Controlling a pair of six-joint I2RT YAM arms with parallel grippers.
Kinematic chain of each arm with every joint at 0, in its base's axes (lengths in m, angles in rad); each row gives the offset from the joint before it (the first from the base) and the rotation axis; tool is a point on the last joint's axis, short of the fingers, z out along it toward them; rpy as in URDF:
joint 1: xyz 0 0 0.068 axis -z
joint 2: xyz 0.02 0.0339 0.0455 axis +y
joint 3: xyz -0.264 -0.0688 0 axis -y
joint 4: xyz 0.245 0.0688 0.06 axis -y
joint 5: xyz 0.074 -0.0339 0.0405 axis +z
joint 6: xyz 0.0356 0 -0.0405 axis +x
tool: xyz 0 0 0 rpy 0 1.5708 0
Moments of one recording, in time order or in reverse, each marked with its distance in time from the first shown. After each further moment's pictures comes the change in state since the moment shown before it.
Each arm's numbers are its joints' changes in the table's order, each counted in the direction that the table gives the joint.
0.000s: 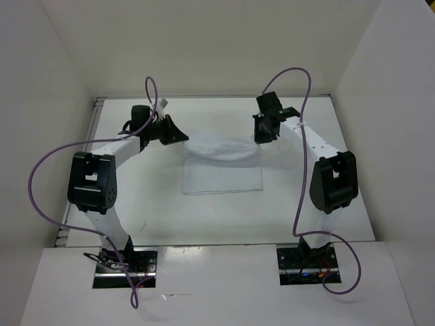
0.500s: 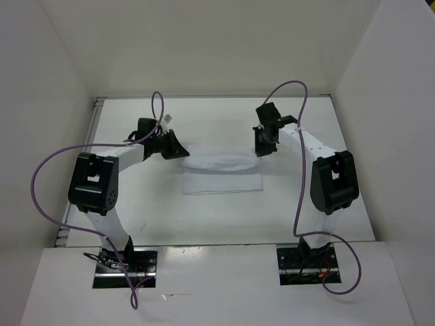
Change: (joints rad) left arm 0.040 -0.013 -0.124 -0.046 0.075 0.002; right arm 0.000 -0.009 -0.135 0.010 0.038 0.023
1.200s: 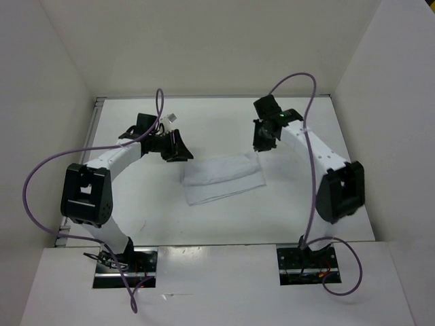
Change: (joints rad) left arm 0.039 -0.155 0.034 -0.327 -0.073 0.086; right arm -0.066 -0.167 0.055 -0.187 -0.040 0.166
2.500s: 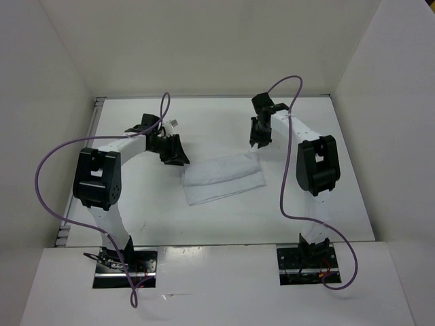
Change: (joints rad) left arm -0.032 0.221 0.134 -0.112 0.061 0.132; right arm 0.096 0.435 0.235 0.093 0.035 -0.052
